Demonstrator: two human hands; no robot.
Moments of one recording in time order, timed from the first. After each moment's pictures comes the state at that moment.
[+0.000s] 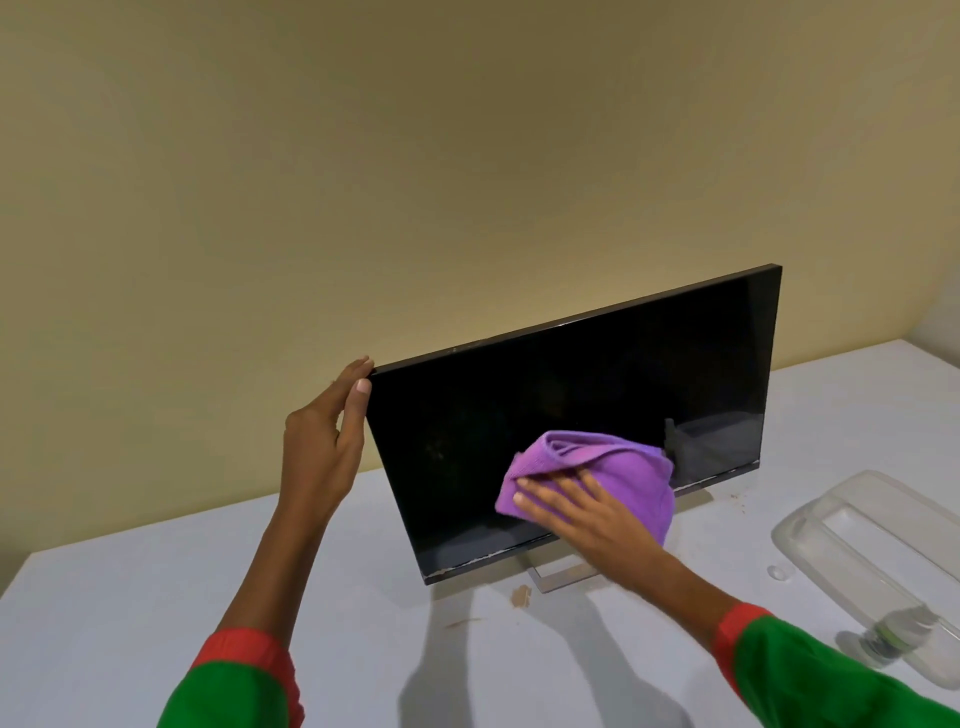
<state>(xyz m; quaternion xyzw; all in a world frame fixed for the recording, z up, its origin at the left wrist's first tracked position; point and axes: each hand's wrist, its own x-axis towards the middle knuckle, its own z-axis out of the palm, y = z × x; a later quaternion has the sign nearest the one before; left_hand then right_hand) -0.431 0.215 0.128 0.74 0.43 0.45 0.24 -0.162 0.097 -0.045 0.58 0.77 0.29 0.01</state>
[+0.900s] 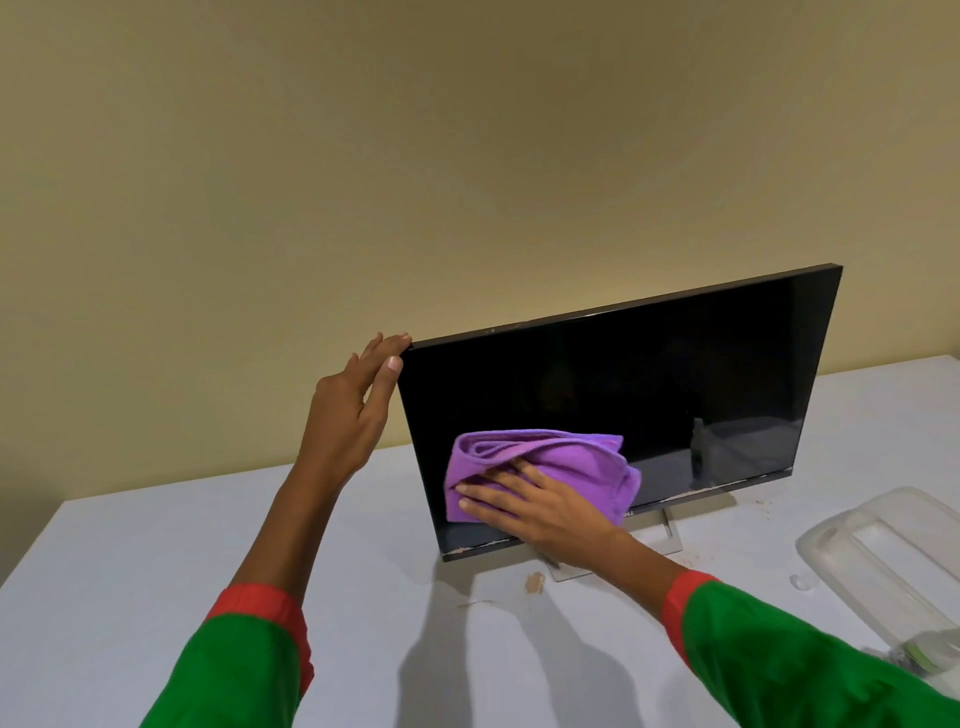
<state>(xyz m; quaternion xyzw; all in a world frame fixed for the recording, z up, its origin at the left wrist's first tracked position) -0.440 0.217 0.138 0.78 0.40 0.41 0.25 -0.222 0.138 -0.027 0.43 0.84 0.33 0.03</state>
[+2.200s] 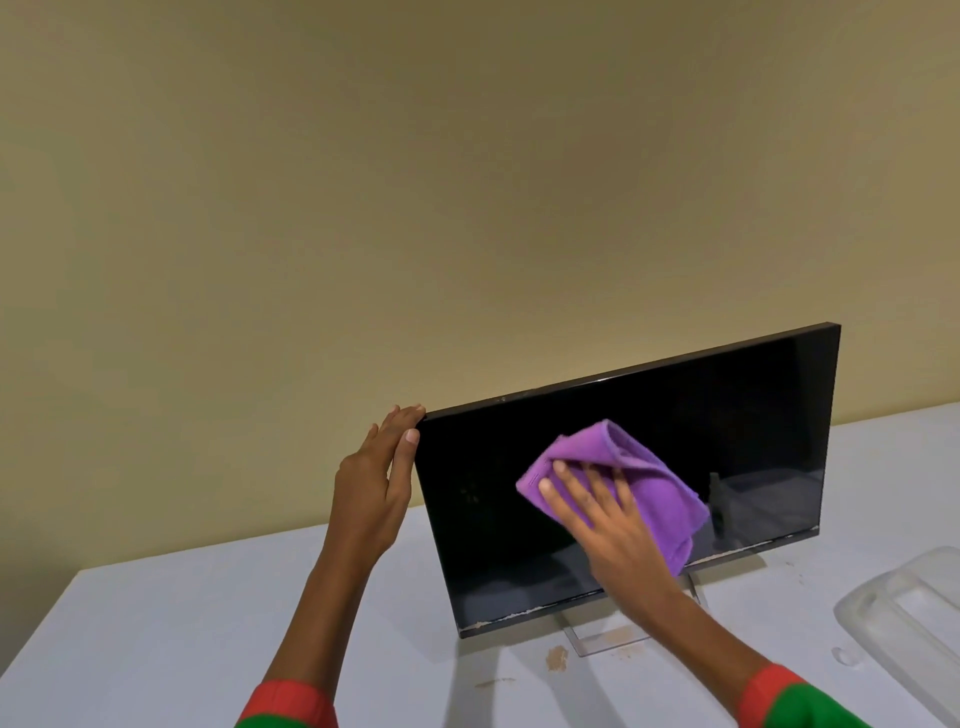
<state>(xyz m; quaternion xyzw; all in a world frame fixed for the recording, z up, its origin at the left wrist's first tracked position) -0.434 0.215 0.128 0.77 0.42 0.44 0.22 -0.193 0.127 0.001 0.61 0.69 0.34 -0.18</state>
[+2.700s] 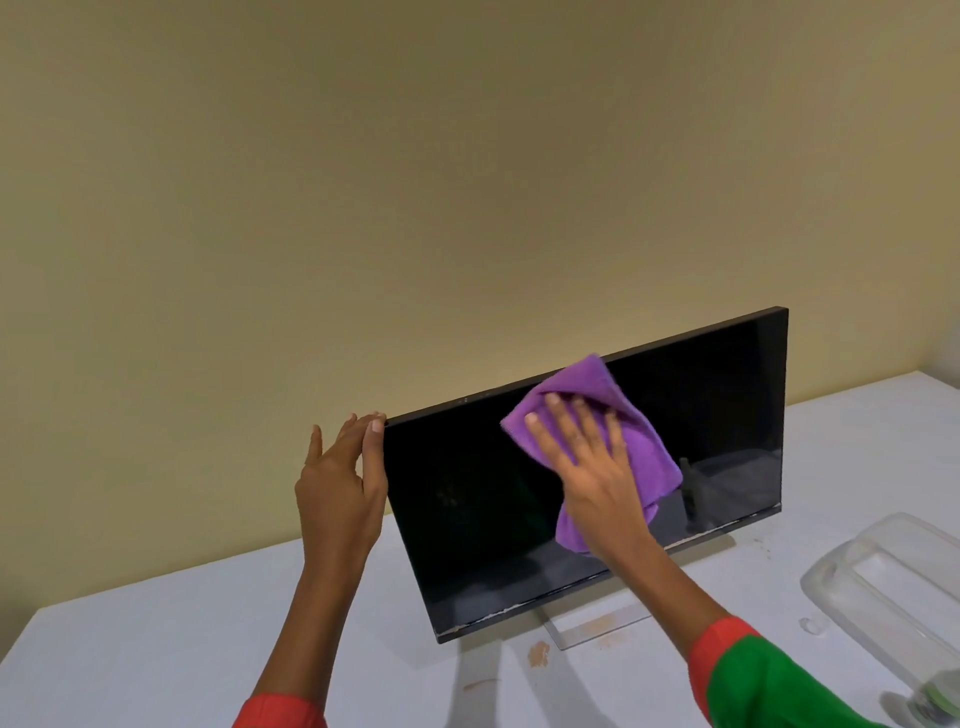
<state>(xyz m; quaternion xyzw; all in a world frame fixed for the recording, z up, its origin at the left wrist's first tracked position) -0.415 0.207 0.139 0.71 0.52 0.45 0.17 -0.176 0.150 0.038 0.67 0.61 0.33 -0.27</state>
